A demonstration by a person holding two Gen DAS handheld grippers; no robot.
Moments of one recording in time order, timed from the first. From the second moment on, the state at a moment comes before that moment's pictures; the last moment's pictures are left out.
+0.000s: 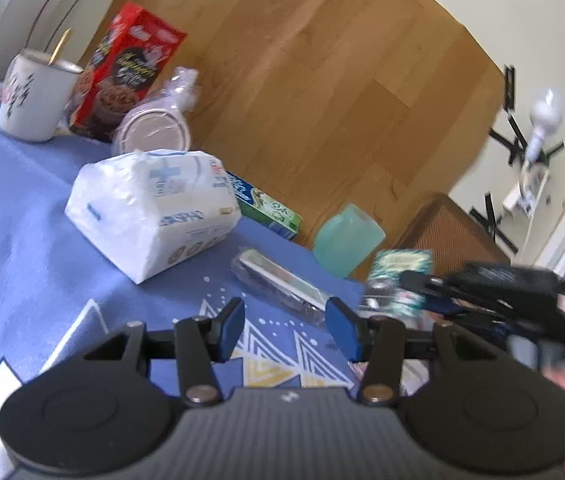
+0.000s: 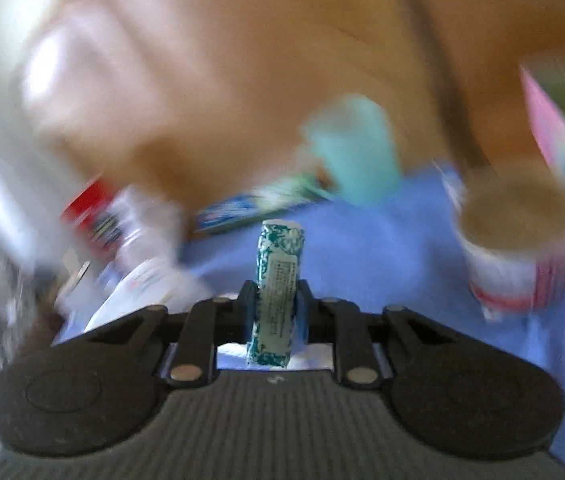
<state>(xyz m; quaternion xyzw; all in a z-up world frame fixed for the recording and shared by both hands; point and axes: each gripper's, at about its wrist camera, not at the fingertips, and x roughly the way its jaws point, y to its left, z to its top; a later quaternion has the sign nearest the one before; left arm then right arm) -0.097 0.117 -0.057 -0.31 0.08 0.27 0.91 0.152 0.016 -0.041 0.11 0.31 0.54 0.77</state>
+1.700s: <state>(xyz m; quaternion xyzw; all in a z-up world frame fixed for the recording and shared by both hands) 0.194 -0.077 0.000 -0.18 0.26 -0.03 0.95 0.175 -0.204 -0.078 0.03 0.11 0.35 0.93</state>
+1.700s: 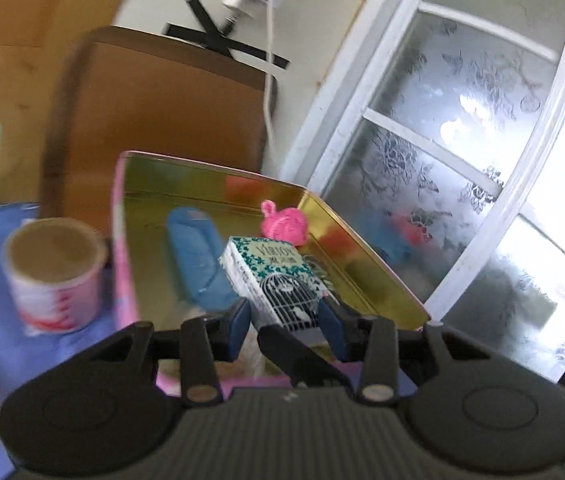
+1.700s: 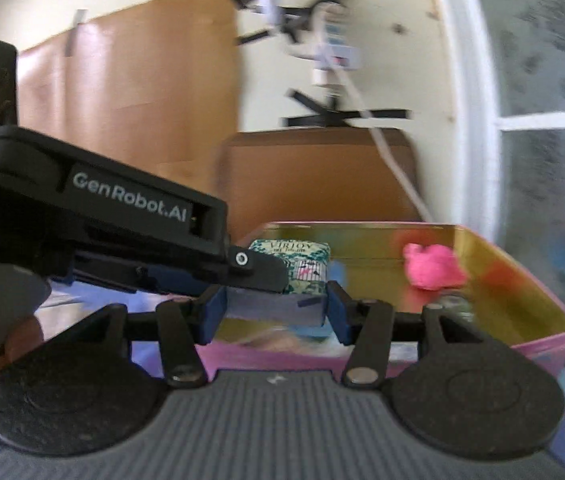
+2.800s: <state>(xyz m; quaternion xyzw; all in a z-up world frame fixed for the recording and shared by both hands) -0.094 0.121 -0.053 -0.28 0.14 0.34 0.89 0.117 -0.006 -0.040 -0.09 0.08 0.64 0.76</state>
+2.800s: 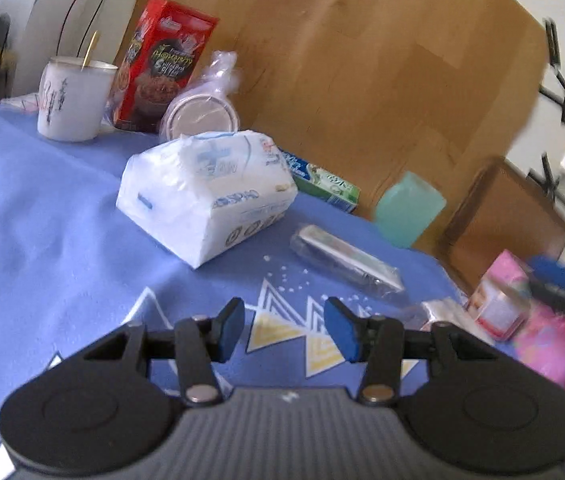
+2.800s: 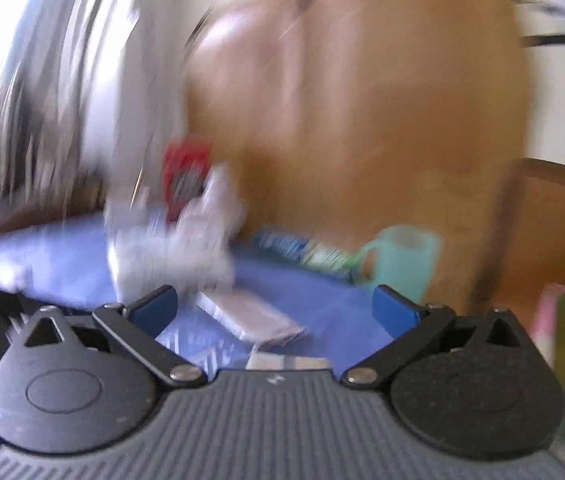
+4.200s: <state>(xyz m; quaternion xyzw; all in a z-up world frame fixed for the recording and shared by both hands) -0.111 0.101 -0.059 -0.40 0.13 0.23 0.88 0.059 -0.065 -0.089 -0.04 0.26 0.67 0.69</state>
